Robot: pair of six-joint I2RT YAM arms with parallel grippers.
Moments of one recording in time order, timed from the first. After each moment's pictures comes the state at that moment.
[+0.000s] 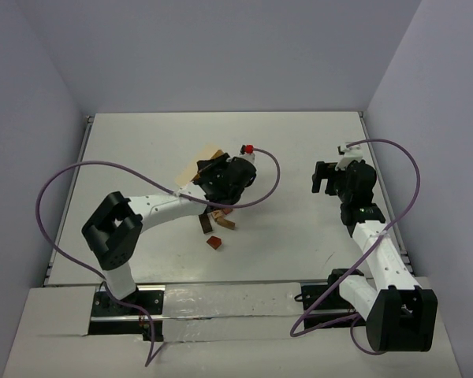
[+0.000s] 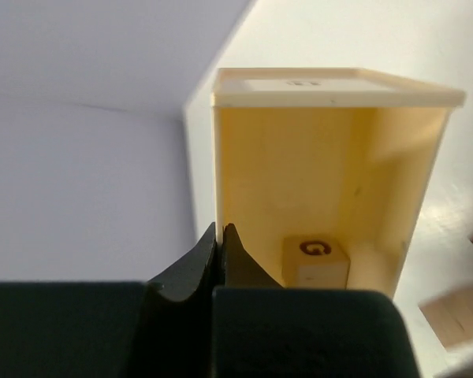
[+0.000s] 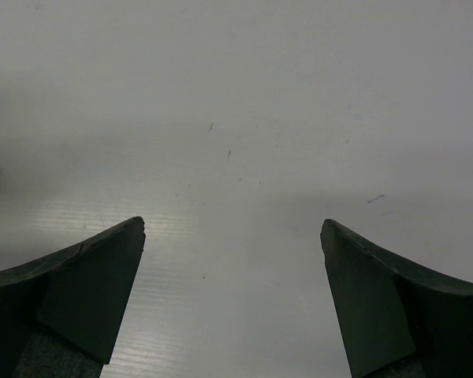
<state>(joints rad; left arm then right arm) -0.95 1.77 1.26 -0.25 -1.11 0.42 -0.05 0.96 0.58 -0.03 -0.11 0.00</state>
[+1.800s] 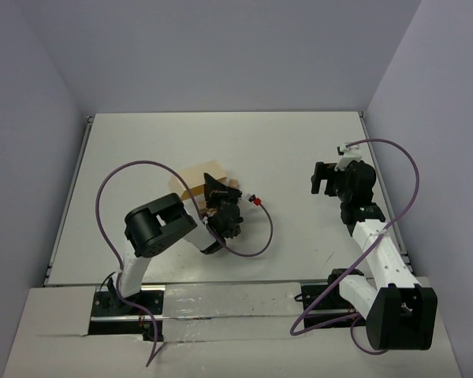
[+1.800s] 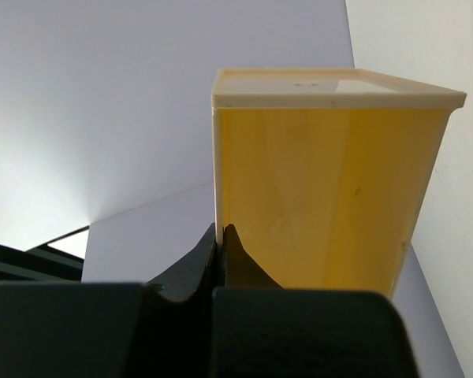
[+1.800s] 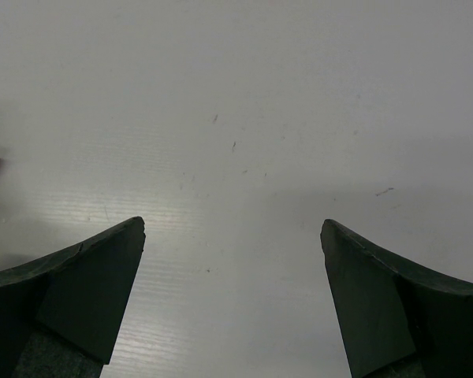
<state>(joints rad) -1.05 2.08 0.81 1.28 -1.24 2.01 -0.05 0.97 0.59 -0.05 -0.12 0.01</state>
